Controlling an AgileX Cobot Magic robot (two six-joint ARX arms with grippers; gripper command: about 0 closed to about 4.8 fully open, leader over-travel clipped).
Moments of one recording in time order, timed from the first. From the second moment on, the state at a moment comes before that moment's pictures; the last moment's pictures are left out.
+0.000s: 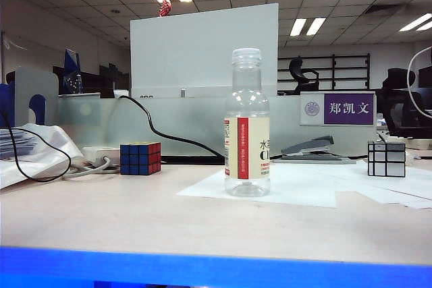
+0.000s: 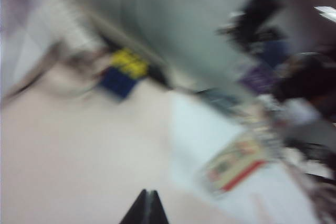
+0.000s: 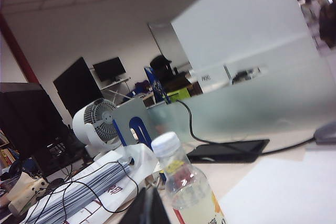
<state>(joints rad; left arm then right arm) 0.01 0.00 0.01 0.00 0.39 -0.59 -0.04 0.00 0.01 0.39 -0.54 0.65</state>
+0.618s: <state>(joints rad) 0.01 0.00 0.01 0.21 0.64 -0.58 0.14 0.36 0.05 0.52 -0.47 0.49</state>
